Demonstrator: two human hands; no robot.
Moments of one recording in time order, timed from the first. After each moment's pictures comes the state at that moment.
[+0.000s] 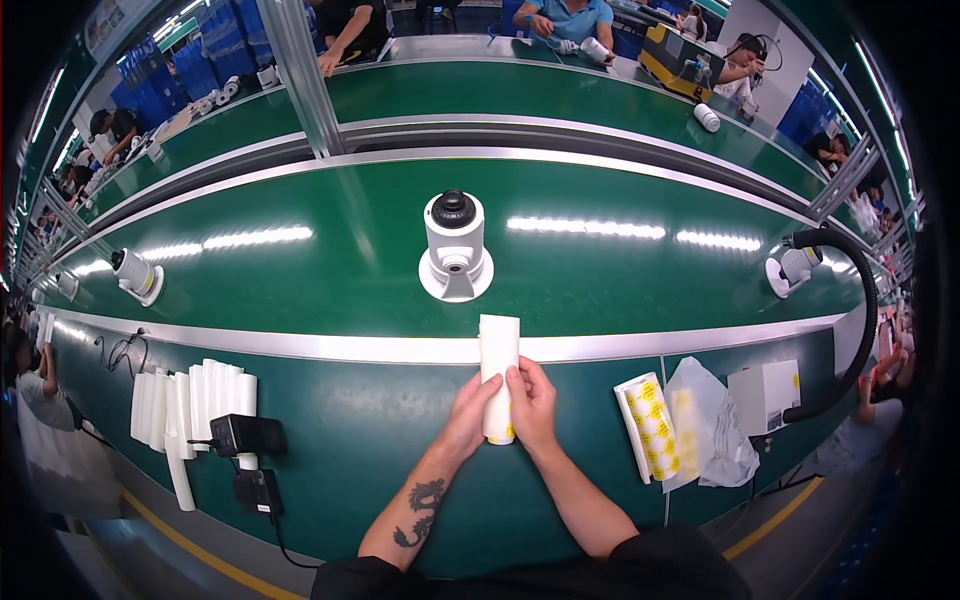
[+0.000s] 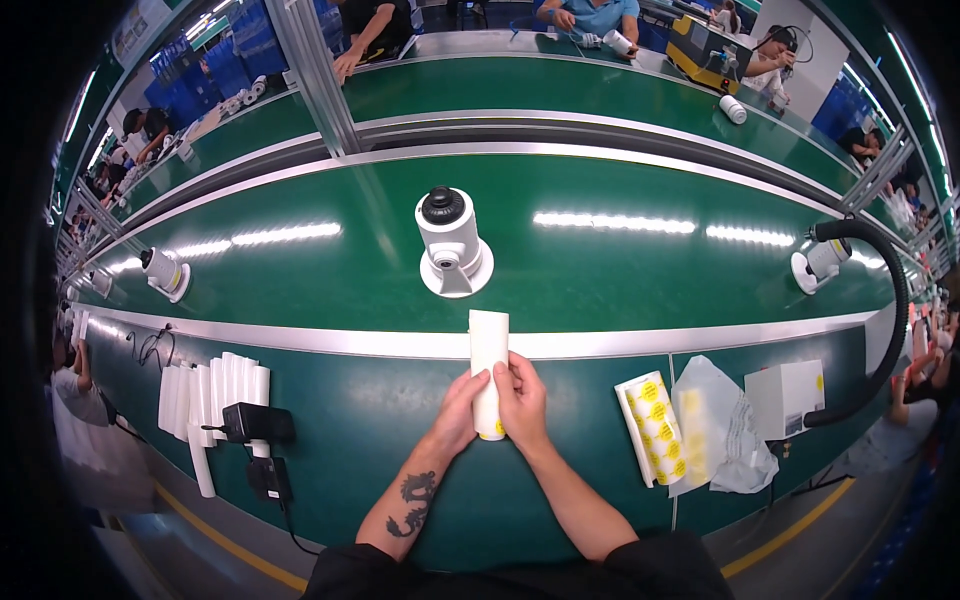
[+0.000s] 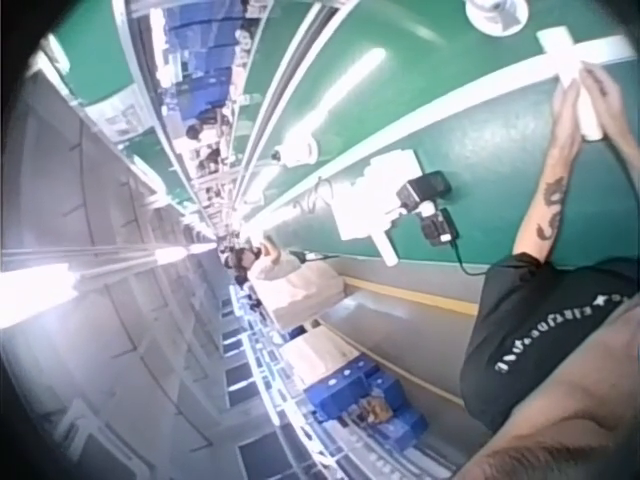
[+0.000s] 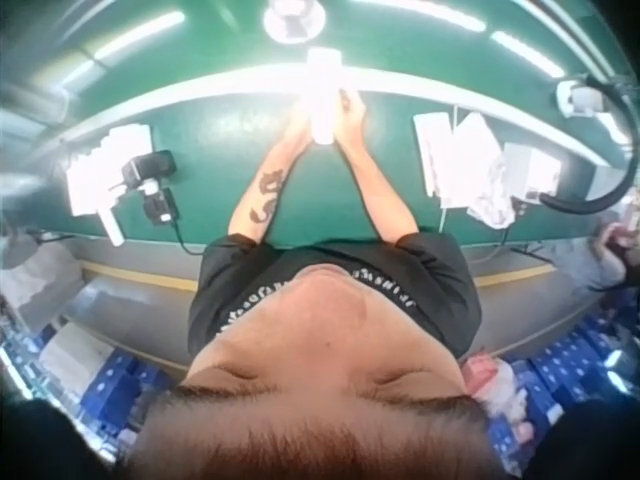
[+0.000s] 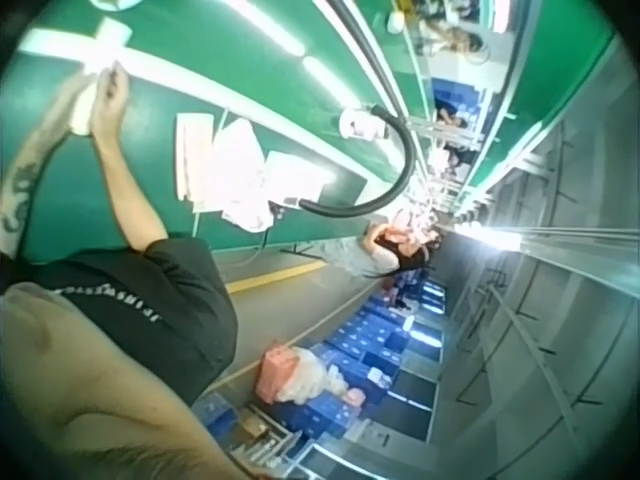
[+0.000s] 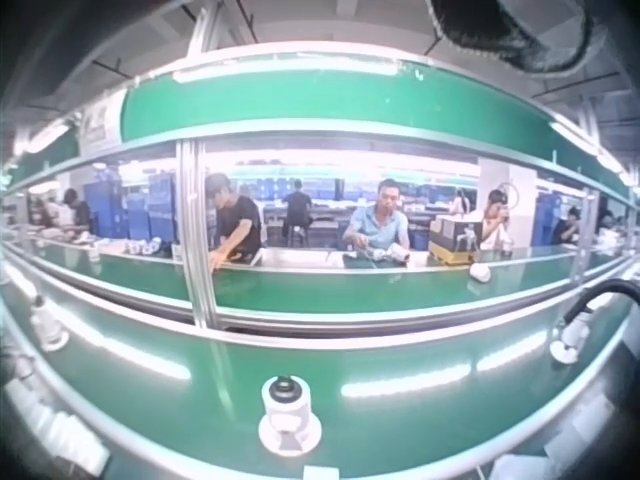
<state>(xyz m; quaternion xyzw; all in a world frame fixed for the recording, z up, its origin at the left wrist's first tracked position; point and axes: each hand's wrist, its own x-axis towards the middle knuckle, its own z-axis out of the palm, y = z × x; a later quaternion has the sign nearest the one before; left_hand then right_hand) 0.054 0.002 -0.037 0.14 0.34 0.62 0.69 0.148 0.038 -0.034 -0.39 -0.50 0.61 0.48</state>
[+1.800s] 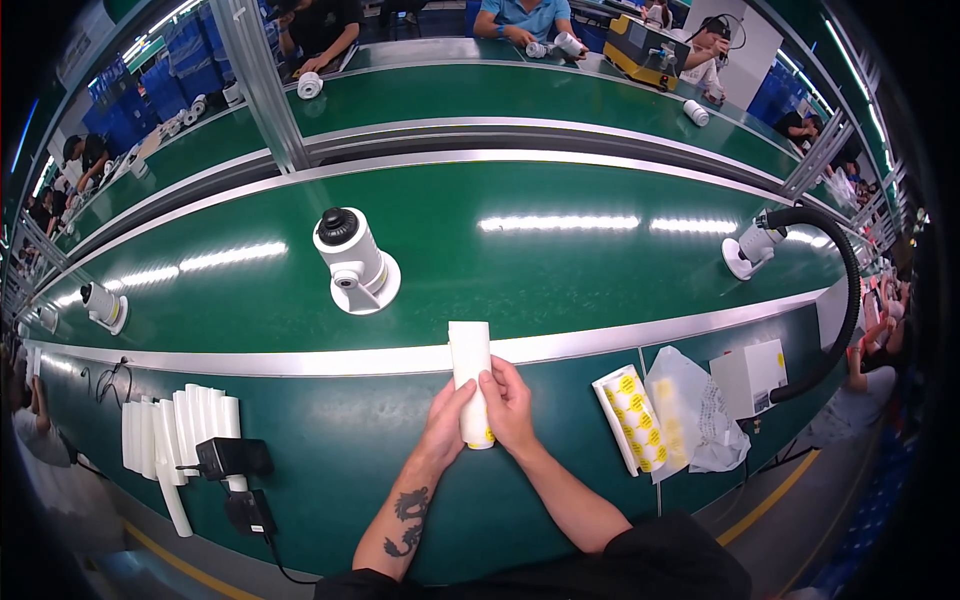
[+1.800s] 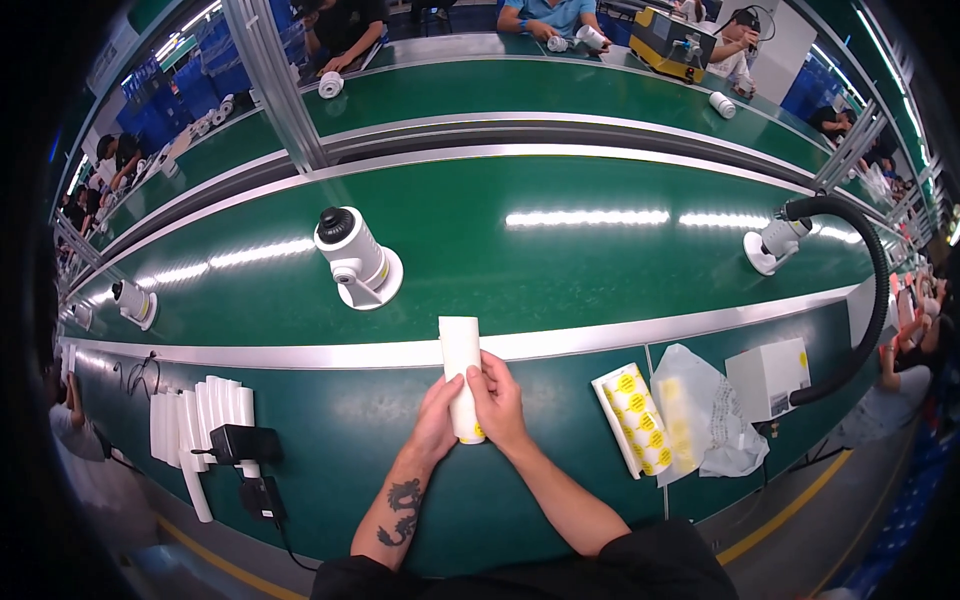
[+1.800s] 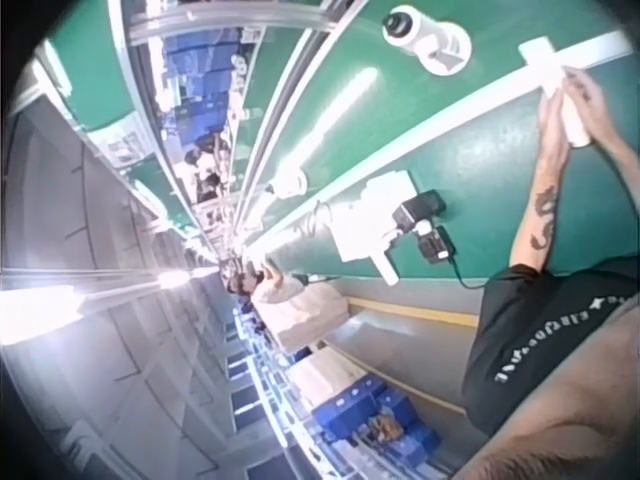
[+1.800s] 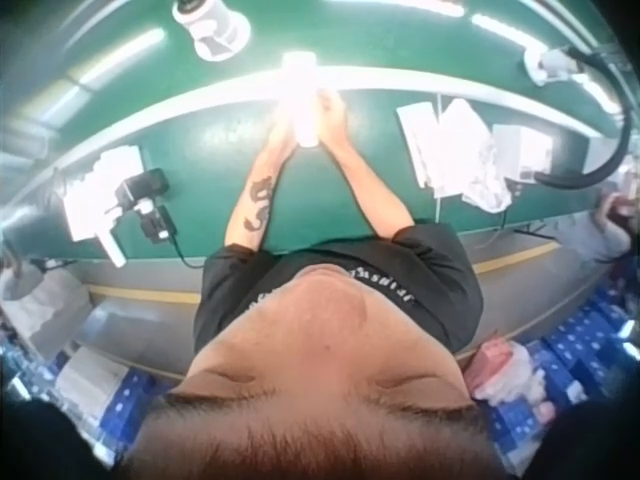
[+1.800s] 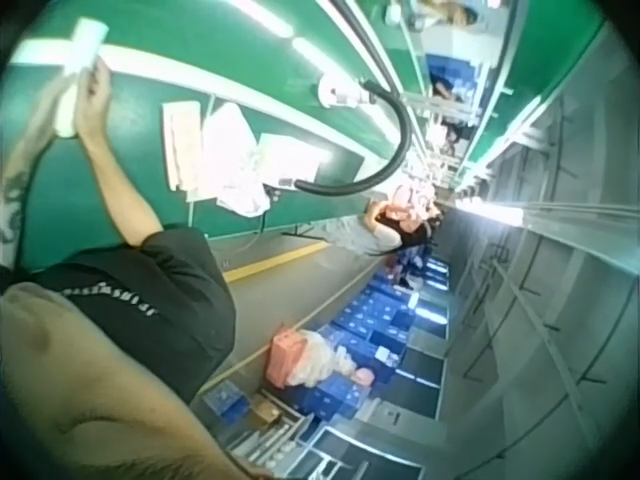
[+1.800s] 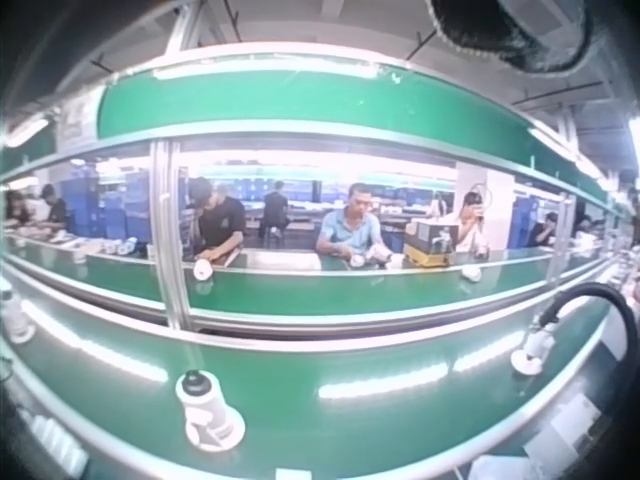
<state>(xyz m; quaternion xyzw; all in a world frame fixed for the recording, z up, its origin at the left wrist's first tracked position) 0.058 0.002 -0.031 0.13 0.34 0.62 0.69 0.151 0.040 -0.035 -0.39 -0.50 0.61 0.48</state>
